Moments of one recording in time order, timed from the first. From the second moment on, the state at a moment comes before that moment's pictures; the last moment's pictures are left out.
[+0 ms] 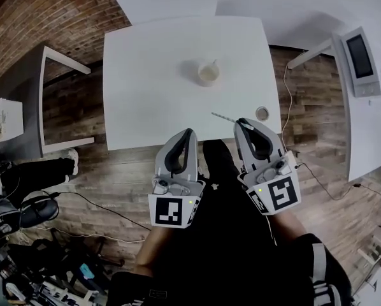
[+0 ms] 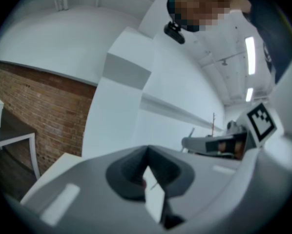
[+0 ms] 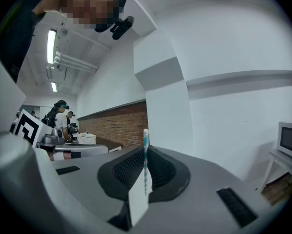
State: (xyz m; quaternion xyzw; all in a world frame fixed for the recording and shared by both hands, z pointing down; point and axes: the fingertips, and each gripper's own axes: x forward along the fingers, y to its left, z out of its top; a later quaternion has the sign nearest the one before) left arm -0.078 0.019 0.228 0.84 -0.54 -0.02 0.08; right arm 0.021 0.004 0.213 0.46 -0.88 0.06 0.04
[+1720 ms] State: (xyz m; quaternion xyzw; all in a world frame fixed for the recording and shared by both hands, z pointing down) left arm -0.040 -0.095 0.337 0.83 -0.54 0.02 0.16; right arm 0.036 -0.121 0.317 0.46 -0.88 0.10 0.07
